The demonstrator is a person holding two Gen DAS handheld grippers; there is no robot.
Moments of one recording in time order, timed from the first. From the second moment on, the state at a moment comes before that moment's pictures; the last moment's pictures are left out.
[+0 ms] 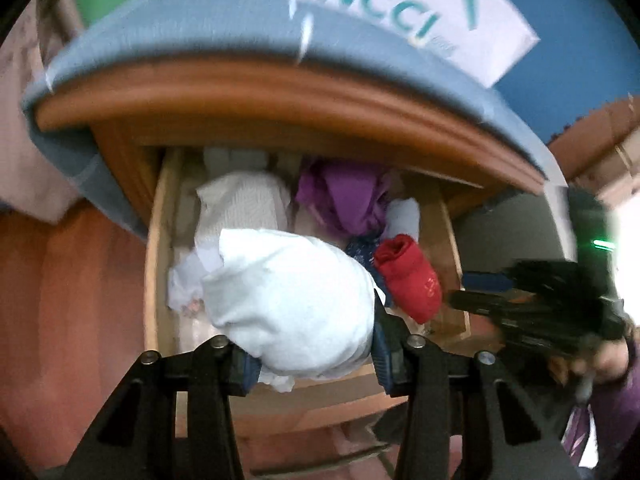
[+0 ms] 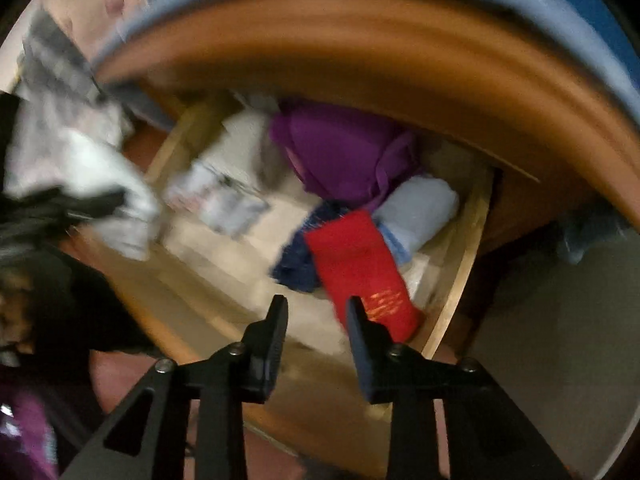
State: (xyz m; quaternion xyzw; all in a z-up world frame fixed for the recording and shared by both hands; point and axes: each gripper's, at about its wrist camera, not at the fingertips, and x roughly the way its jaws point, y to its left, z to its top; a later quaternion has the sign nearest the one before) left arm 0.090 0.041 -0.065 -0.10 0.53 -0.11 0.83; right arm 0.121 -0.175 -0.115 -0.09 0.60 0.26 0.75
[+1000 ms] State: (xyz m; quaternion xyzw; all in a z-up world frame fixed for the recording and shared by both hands) left arm 0.048 0.004 -0.002 0.04 0.42 -0.11 0.90; right arm 0.115 -0.184 -0.085 0.06 0.60 0.31 0.74
